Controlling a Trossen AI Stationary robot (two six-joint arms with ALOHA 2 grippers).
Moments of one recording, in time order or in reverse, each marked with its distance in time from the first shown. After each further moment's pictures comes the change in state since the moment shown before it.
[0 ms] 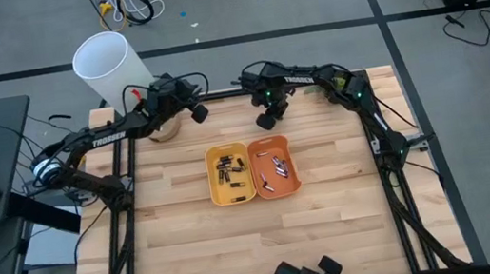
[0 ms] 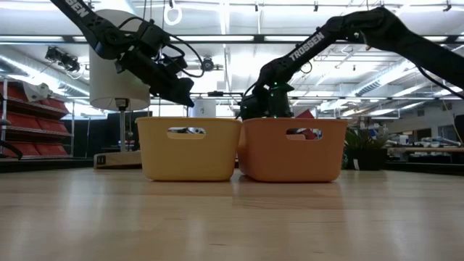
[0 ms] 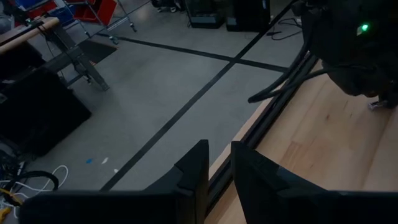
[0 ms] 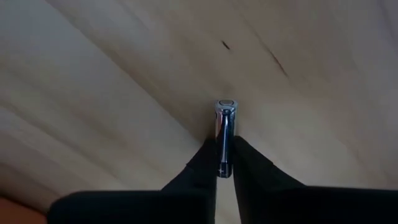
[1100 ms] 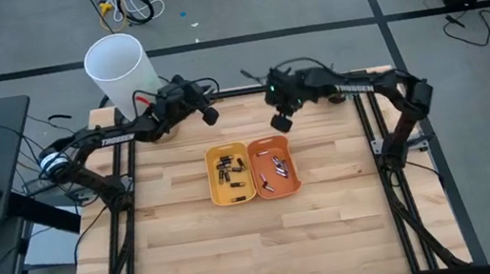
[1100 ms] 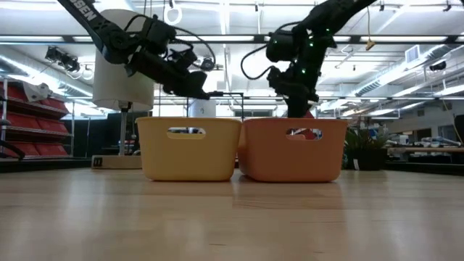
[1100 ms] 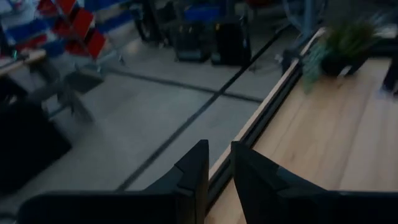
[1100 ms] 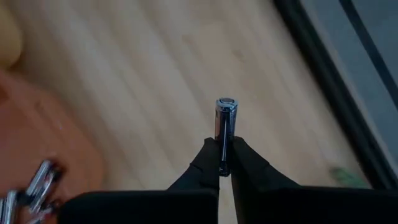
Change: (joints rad) left arm -0.101 0.074 0.000 0.192 -0.005 -0.031; right arm 0.131 -0.622 -0.548 0.458 0.117 -0.112
